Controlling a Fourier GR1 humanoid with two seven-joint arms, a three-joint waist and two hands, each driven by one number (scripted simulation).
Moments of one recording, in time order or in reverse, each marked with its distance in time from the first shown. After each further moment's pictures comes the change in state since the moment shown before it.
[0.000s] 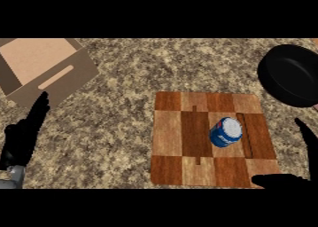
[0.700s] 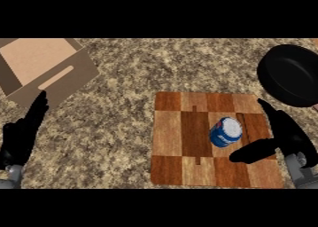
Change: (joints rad) left arm 0.000 0.000 0.014 -0.011 -0.005 -0.013 0.019; right arm -0.348 0.090 0.061 0.254 -0.241 0.198 0.099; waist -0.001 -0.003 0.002
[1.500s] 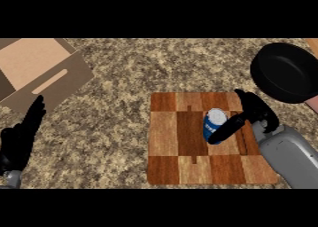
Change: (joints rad) left arm 0.042 -0.017 0.020 -0.023 -0.021 0.016 0.006; right arm -0.235 0.129 0.053 0.340 -0.053 0.089 -0.001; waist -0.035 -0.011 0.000
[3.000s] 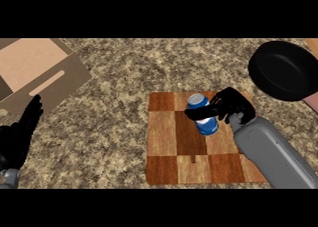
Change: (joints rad) left arm -0.002 -0.034 0.065 0.014 -0.036 -0.056 0.011; right arm -0.085 0.144 -0.003 0.174 0.130 0.053 -0.060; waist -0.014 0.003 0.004
